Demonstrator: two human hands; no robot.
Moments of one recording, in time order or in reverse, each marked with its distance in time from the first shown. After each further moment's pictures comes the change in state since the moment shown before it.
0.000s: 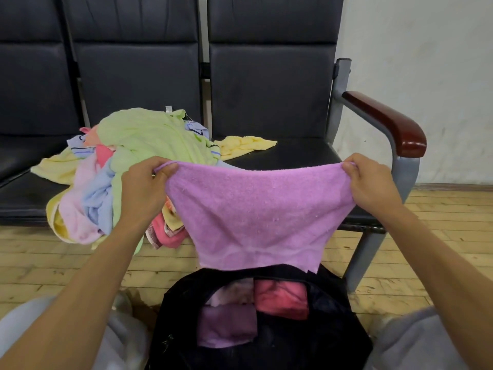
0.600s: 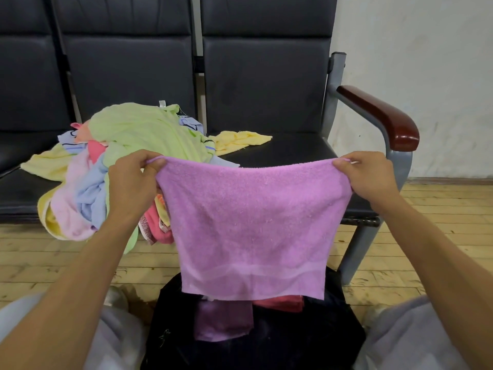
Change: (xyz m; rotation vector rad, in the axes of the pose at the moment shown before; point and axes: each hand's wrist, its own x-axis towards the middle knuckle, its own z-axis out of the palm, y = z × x) left_hand 0.004 -0.007 -0.002 -0.027 0.038 -0.053; right_hand 0.002 0.000 -0.008 0.130 0.057 0.067
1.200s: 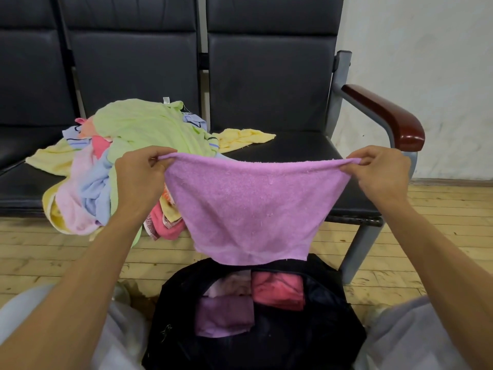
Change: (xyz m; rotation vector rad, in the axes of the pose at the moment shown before) left_hand -0.003 0.005 0.001 0.008 0.013 0.101; right_hand -0.002 0.006 0.002 -0.021 0.185 0.026
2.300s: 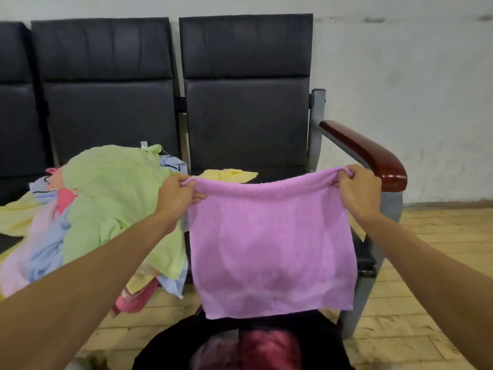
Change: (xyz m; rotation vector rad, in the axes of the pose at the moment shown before) left_hand 0.081 0.018 0.135 -0.349 -0.260 -0.383; right_hand 0.100 0.038 0.037 0.150 0.047 0.090
